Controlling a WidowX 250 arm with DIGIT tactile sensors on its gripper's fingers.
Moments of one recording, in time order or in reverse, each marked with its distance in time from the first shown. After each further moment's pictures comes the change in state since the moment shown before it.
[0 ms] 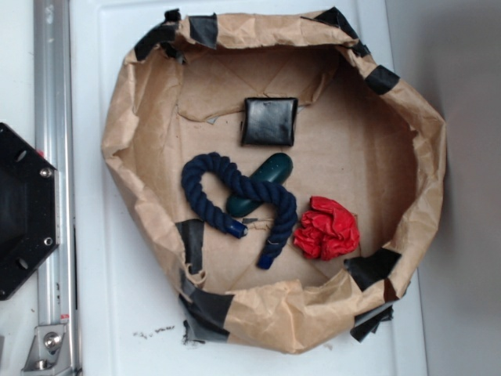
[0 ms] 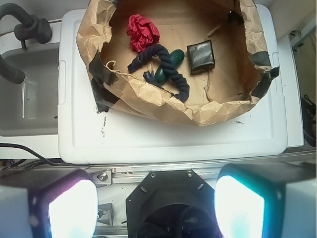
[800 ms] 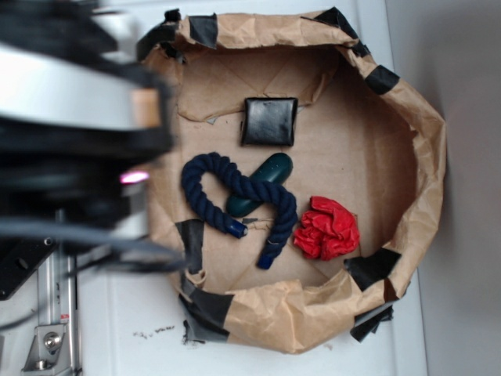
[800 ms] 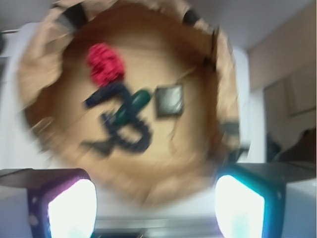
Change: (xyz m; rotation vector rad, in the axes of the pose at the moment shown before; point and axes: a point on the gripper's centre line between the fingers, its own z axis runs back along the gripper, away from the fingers) arm 0.085 0.038 -0.049 0.227 -0.039 -0.136
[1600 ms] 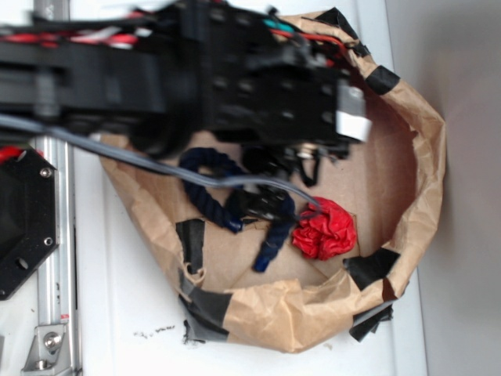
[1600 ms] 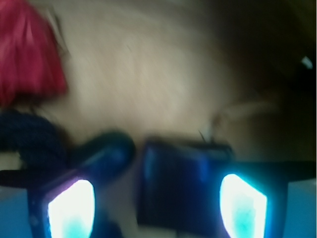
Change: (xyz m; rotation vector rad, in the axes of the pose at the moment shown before) arm 0.055 0.002 -0.172 -0.045 0.116 -0.186
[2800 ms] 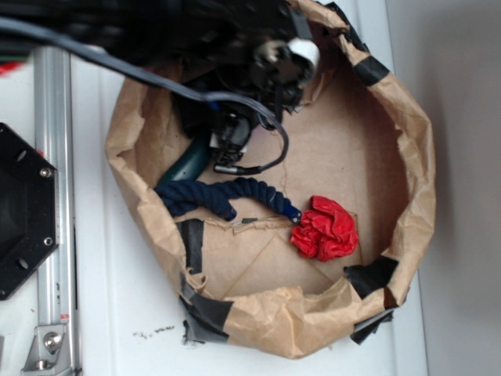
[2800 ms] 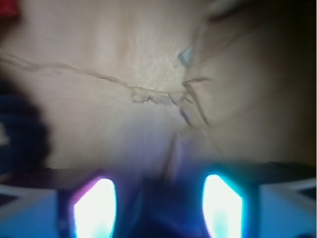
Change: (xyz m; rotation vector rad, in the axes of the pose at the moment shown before) arm -0.060 0.028 0.011 -0.167 -0.032 0.149
